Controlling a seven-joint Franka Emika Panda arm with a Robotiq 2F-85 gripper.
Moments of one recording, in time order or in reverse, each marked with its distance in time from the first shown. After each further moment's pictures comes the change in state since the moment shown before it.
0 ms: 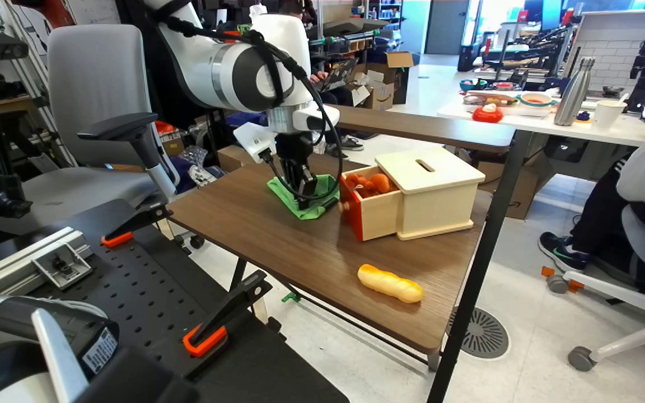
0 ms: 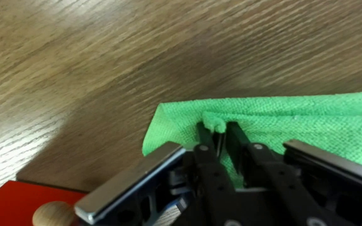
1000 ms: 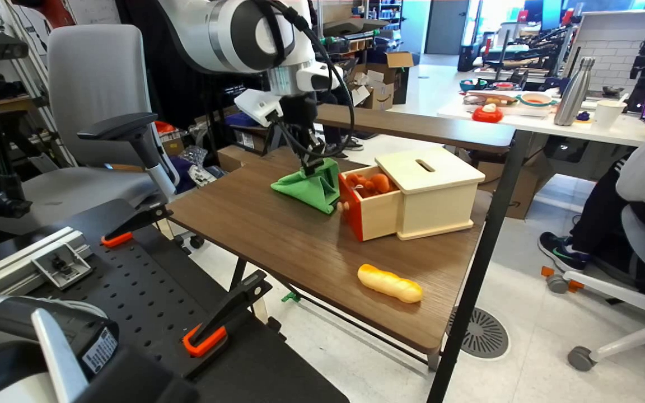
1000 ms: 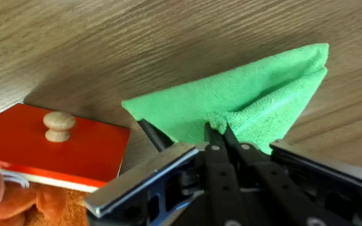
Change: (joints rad) arm 0.026 -0.109 -0.022 -0.005 -0.004 -0.024 -0.048
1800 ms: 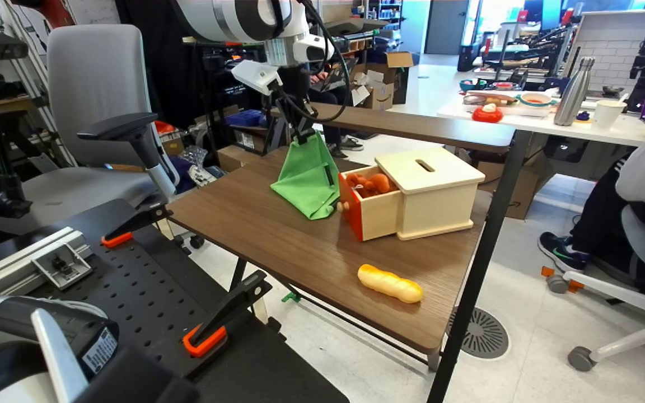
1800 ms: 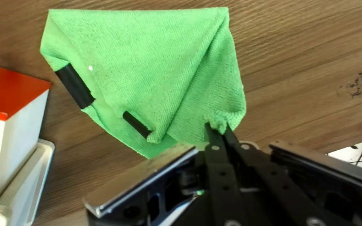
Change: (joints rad) arm -0.012 0.026 0.089 0.181 0.005 -0.106 -0.032
